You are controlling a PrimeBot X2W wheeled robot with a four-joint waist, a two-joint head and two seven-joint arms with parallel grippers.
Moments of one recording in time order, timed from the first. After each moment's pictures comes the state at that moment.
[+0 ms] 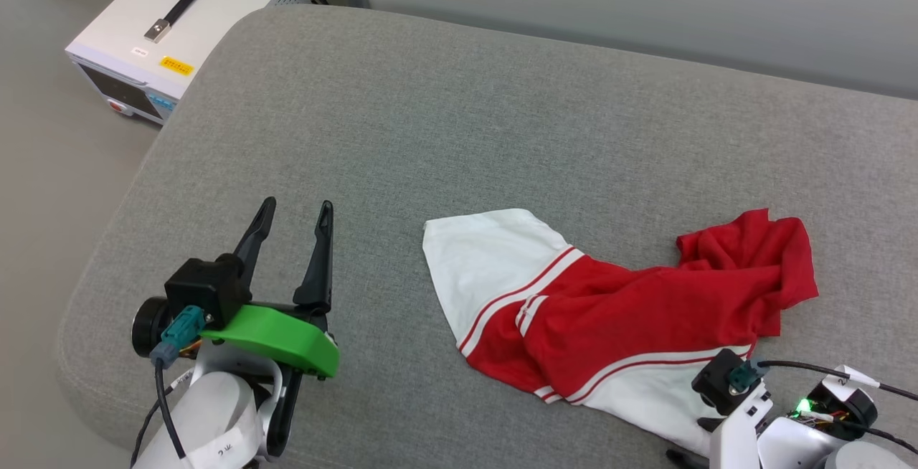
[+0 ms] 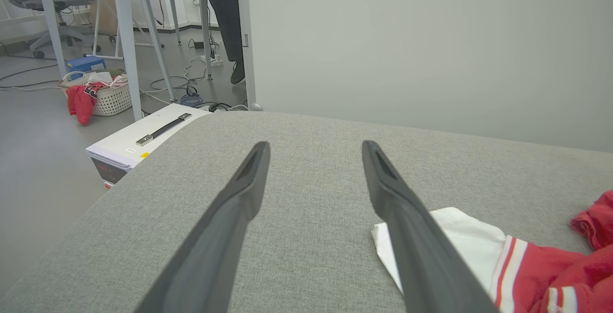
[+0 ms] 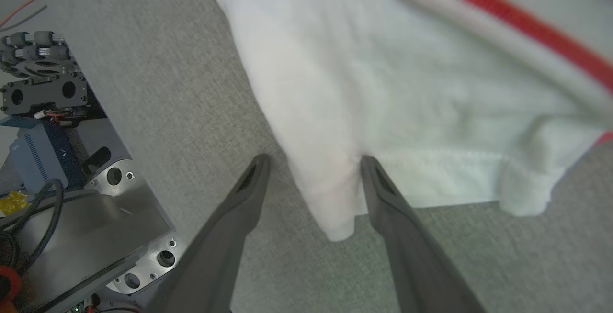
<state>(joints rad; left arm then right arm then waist) -0.24 0.35 -0.38 0.12 -0.52 0.11 -0.26 -0.13 -0.64 0.69 0.03 0.56 0.13 0.62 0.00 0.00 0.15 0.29</state>
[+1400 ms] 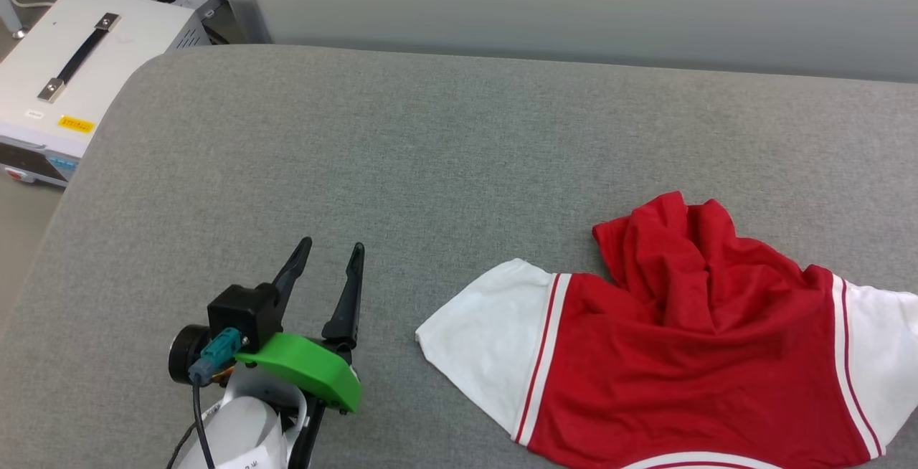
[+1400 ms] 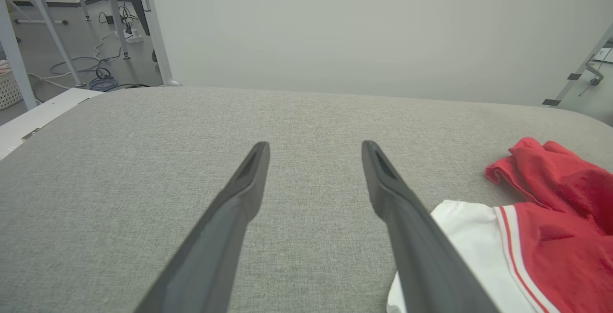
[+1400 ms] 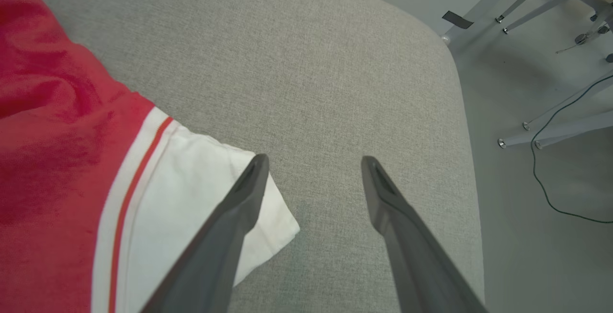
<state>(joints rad) -0.22 0.28 -0.38 0.24 -0.48 0.02 -0.26 -0.18 -0.76 0.11 0.41 0.45 0.13 0.18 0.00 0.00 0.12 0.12</state>
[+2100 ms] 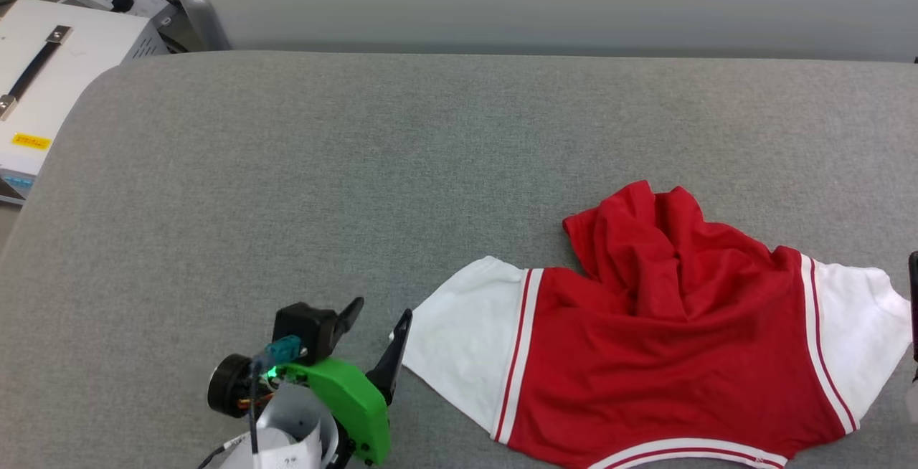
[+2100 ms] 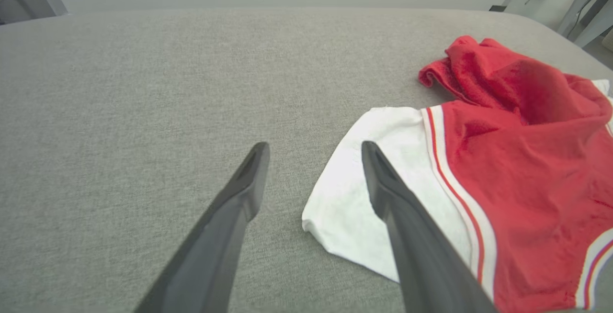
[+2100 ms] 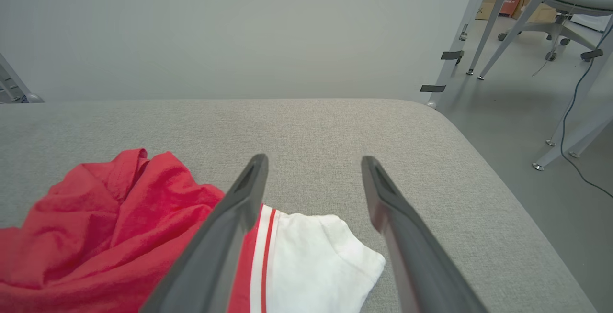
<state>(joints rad) -0.15 0.30 -0.47 0.15 -0.47 0.00 0.00 0.05 -0.29 -0.27 -0.08 0.31 0.13 0.06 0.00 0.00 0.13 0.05</state>
